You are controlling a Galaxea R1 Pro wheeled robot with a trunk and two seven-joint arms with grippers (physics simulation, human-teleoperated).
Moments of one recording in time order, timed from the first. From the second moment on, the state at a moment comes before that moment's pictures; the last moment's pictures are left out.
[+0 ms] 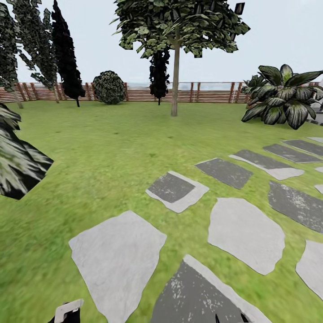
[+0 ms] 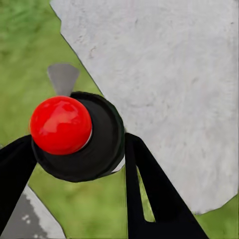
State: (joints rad) left arm -0.25 0.10 0.22 -0.39 0.10 -0.34 0.00; right arm -0.29 -0.04 0.00 -0.03 0.01 -0.92 0.00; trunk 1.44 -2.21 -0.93
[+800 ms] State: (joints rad) left arm -0.25 0.10 0.22 -0.39 0.10 -0.34 0.00; right arm -0.29 -0.04 0.00 -0.03 0.01 -0.92 0.00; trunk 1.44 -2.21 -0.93
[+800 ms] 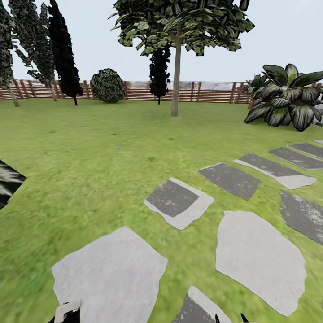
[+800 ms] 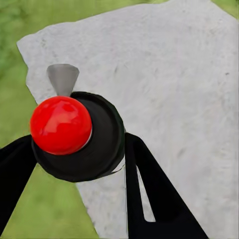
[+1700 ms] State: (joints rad) left arm -0.25 0.10 0.22 -0.39 0.10 -0.34 0.00; right arm -0.29 -0.04 0.00 -0.03 0.01 -0.92 0.00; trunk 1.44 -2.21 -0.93
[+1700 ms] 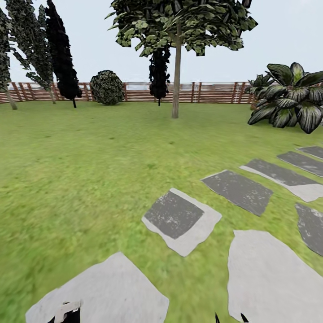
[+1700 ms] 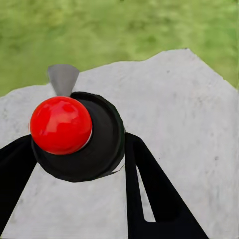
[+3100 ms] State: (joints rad) left arm -0.25 0.10 0.22 -0.39 0.10 -0.34 0.00; right arm -0.29 -0.04 0.00 -0.03 0.01 -0.92 0.00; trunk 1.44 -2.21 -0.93
